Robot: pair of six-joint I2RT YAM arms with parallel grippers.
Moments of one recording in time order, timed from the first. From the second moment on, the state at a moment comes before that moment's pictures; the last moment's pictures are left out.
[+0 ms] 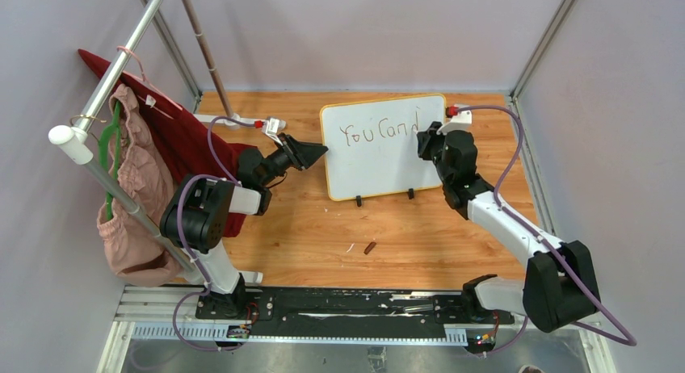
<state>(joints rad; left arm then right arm) -0.23 1.74 0.60 1.31 0.63 -0.82 0.36 1.24 0.77 0.32 0.19 0.27</state>
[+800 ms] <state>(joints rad) -0.23 1.74 0.60 1.32 0.63 -0.83 0.36 1.21 0.75 0.26 0.23 0.25</state>
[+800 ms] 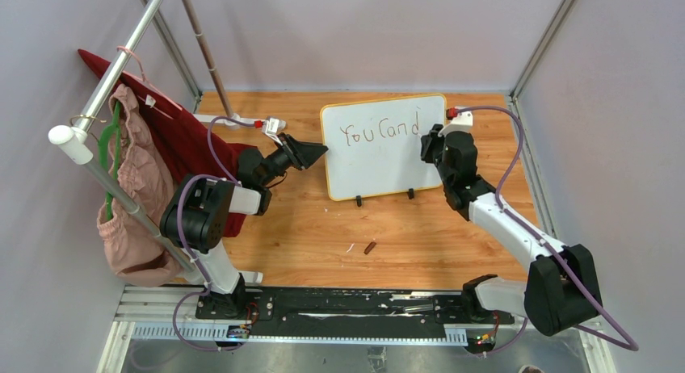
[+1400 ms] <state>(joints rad) -0.23 1.74 0.60 1.32 0.63 -0.83 0.36 1.20 0.80 0.24 0.24 0.24</state>
